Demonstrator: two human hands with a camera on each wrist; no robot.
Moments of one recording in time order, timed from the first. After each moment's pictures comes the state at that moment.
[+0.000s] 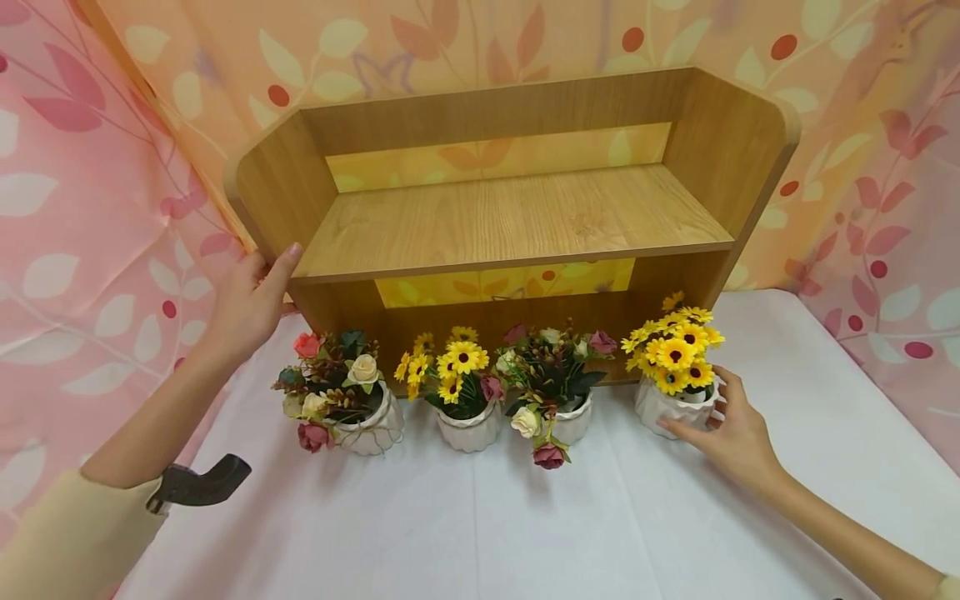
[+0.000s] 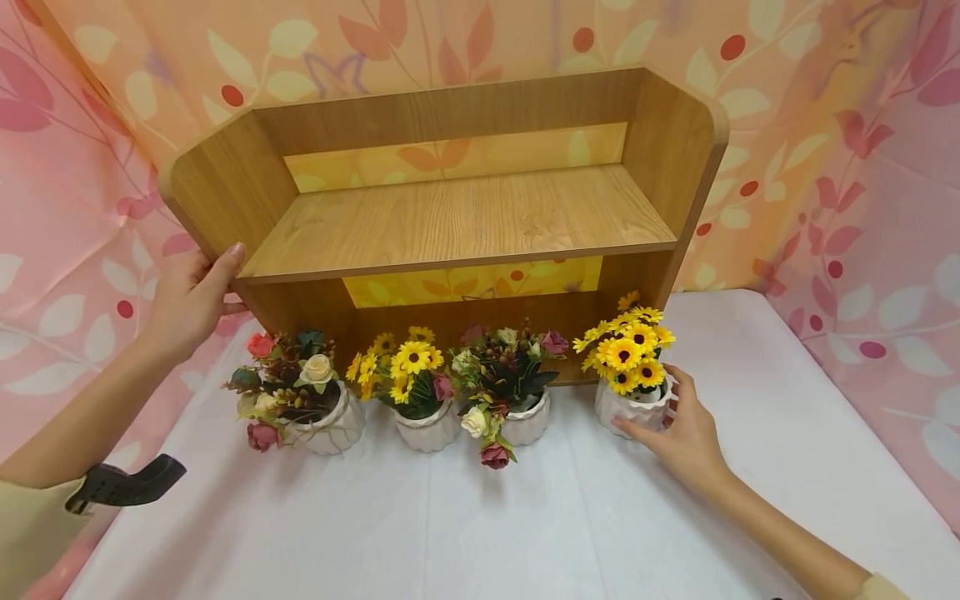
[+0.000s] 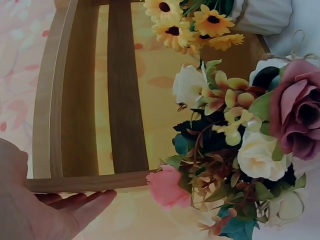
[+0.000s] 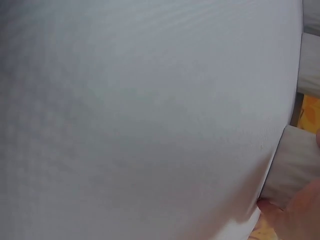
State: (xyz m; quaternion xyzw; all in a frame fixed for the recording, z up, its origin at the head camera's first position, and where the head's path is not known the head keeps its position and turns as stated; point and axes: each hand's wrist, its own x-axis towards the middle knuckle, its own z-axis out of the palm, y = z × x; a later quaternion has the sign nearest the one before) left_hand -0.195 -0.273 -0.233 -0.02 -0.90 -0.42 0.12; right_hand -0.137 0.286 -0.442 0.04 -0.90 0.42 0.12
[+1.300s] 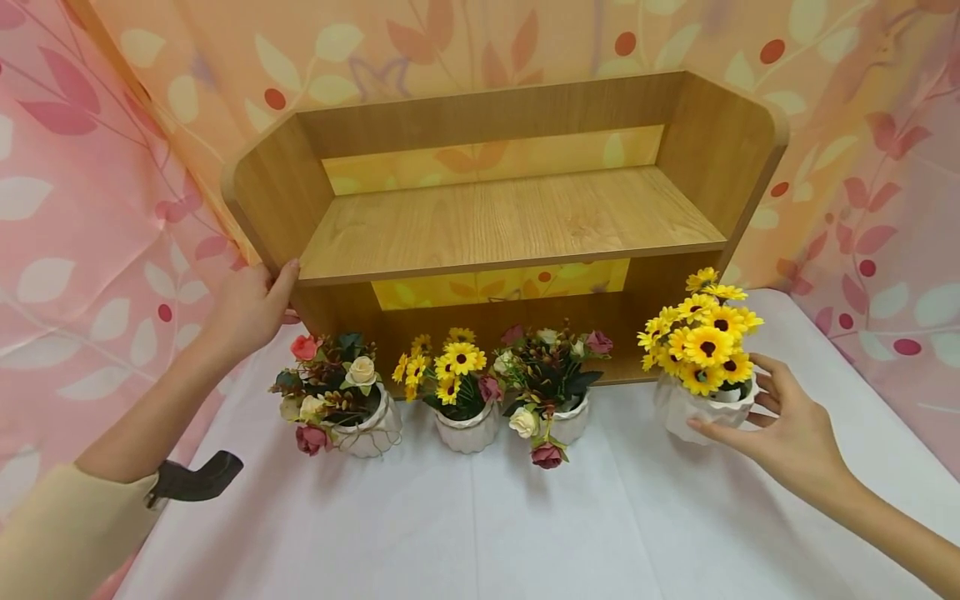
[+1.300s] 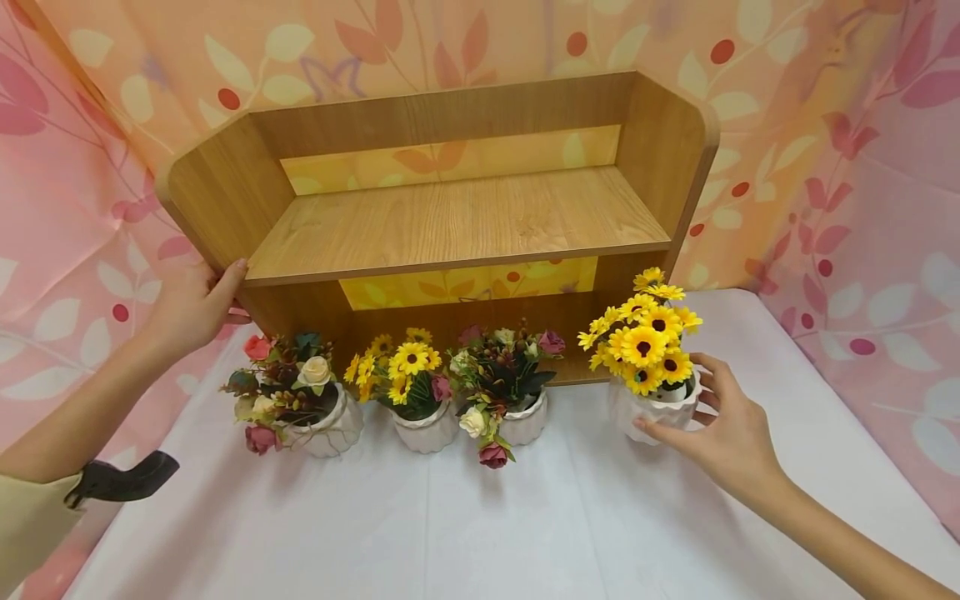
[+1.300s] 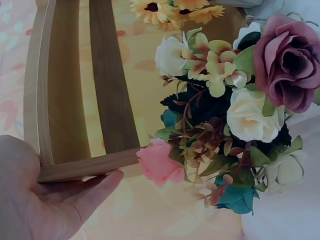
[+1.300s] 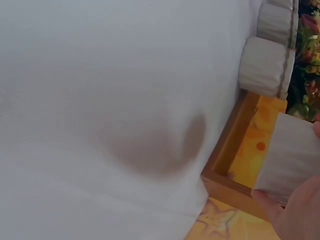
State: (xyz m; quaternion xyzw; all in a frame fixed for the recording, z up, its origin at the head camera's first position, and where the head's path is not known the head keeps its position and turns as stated) left_hand -0.205 -0.284 -0.234 -0.03 -0.96 -0.27 0.06; right_hand -0.105 0.300 -0.376 0.03 -0.90 0.41 0.14
